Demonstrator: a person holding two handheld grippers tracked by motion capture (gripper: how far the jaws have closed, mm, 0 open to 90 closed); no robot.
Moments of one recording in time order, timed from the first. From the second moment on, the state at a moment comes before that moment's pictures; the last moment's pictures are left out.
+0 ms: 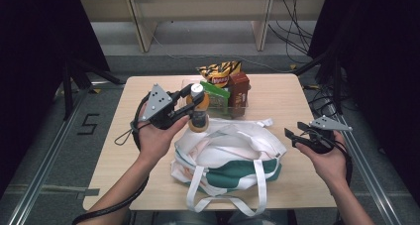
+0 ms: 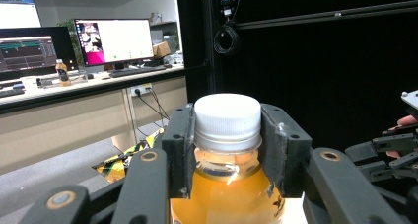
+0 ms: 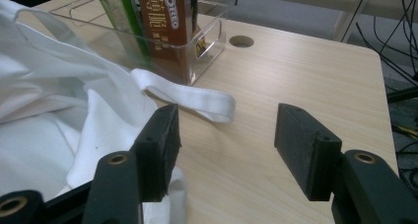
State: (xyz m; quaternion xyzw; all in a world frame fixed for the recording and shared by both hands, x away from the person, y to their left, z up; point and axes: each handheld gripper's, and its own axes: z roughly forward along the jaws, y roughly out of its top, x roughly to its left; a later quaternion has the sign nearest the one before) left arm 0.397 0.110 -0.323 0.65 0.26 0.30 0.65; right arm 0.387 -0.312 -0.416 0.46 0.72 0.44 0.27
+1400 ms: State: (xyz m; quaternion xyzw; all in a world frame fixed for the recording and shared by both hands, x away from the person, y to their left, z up) left arm 0.426 0.123 -0.314 0.63 0.28 0.33 0.64; right arm 0.388 -0.312 -0.416 0.46 0.73 0.43 0.27
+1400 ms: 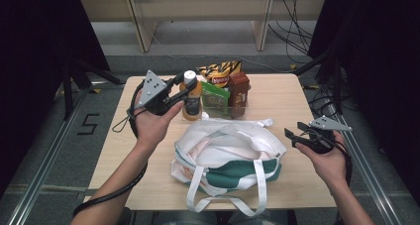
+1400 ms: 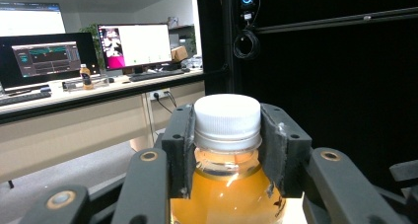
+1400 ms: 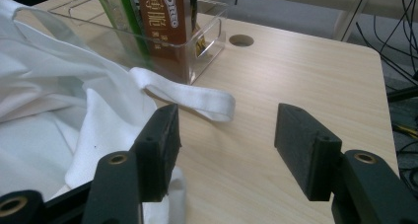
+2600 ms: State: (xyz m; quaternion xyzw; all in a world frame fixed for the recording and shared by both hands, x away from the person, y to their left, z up) left arm 0.462 0.131 -0.320 0.63 0.30 0.34 0.63; right arm 0.388 -0.311 -0.418 0.47 0.72 0.43 0.26
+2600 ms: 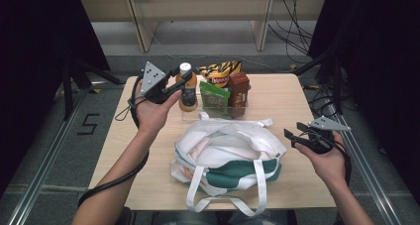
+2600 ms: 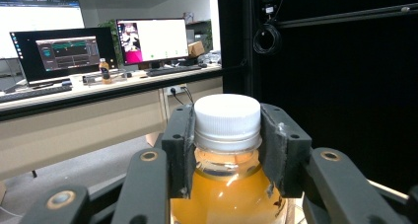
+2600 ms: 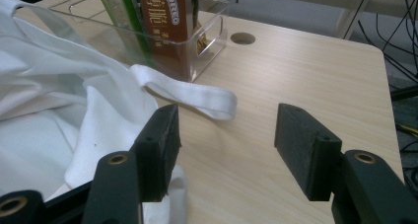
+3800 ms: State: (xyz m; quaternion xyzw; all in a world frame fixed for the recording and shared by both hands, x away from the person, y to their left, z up) left arm 0.492 0.133 -0.319 0.62 0.31 0.34 0.63; right arm 0.390 -0.314 -0.422 0.47 0.73 0.43 0.26
